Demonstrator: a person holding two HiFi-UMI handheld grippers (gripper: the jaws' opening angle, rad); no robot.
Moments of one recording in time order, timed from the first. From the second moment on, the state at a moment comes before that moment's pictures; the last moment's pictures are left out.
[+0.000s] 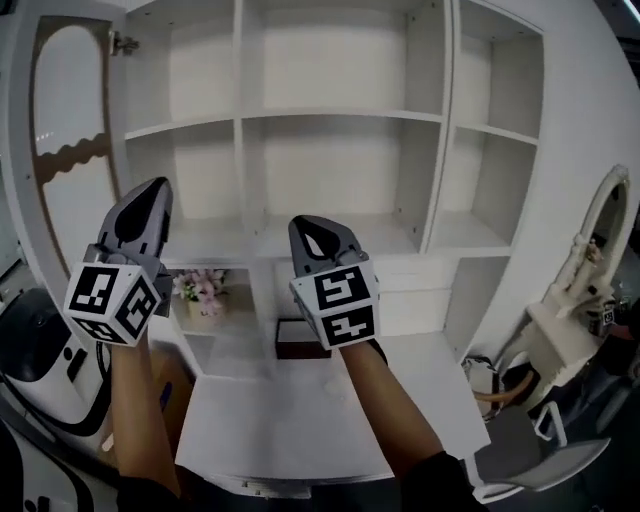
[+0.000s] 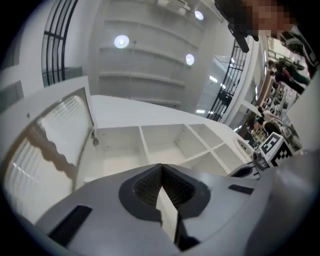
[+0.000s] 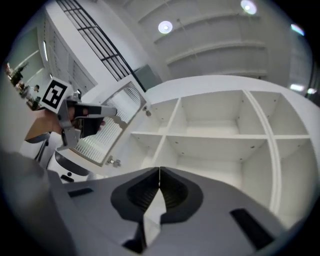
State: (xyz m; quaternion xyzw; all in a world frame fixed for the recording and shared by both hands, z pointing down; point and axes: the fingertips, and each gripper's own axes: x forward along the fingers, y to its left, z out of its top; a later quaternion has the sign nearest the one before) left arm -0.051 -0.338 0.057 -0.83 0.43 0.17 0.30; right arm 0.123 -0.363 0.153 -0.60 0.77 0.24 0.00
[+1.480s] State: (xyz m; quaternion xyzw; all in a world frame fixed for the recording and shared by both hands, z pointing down) left arm 0.053 -0.364 0.429 -0.92 0.40 -0.02 0.02; right arm 0.212 -0.313 0.421 -0.65 0.76 -0.01 -0.03
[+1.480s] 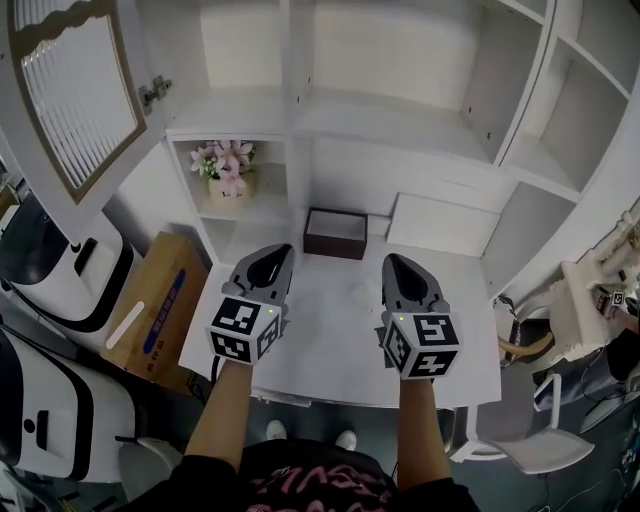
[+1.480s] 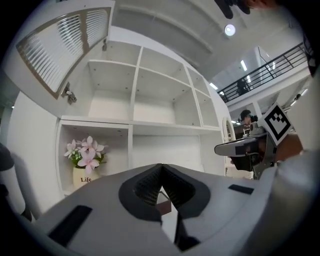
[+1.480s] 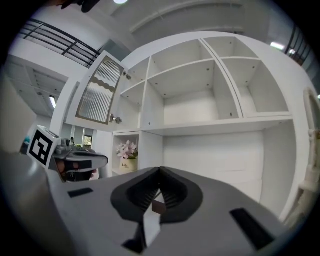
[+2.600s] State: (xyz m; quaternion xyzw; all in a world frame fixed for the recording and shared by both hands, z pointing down) left arm 0.046 -0.365 0.424 -0.91 0.41 -0.02 0.03; right arm 0.195 -0.326 0.425 -0.64 0.77 -0.01 -0.06
